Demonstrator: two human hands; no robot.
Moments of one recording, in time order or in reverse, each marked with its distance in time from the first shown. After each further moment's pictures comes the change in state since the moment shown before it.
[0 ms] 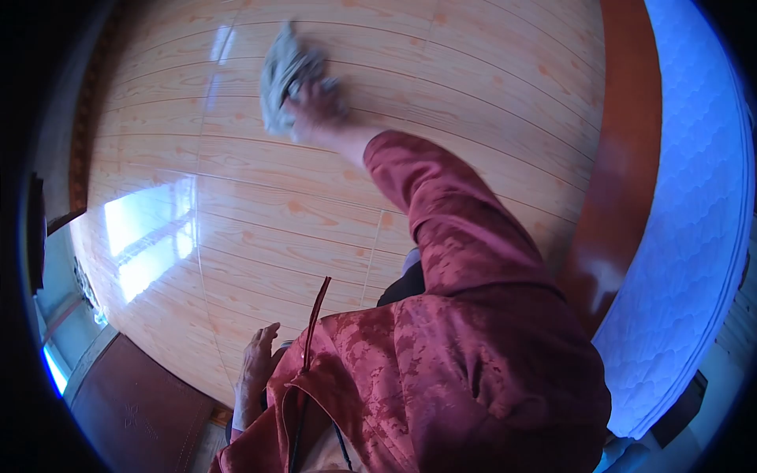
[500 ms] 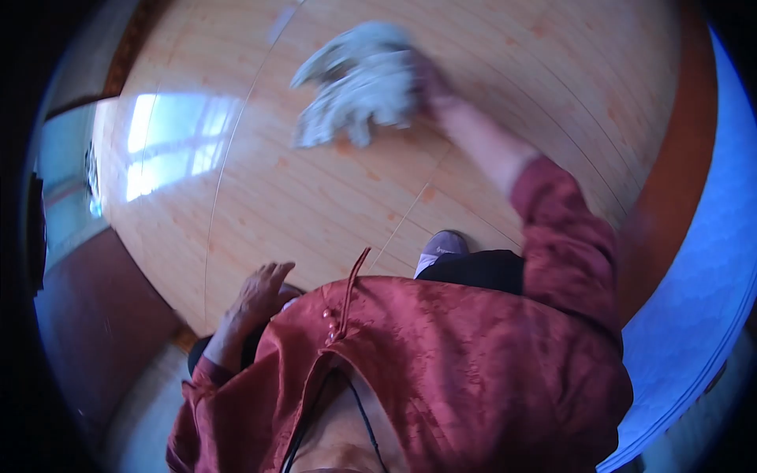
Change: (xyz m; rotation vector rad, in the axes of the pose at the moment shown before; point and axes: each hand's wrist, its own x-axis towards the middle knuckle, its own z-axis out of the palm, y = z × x) left_hand -0.011 0.004 0.003 0.128 0.033 0.076; right_hand -0.067 0.012 -0.101 1.970 -0.524 0.089
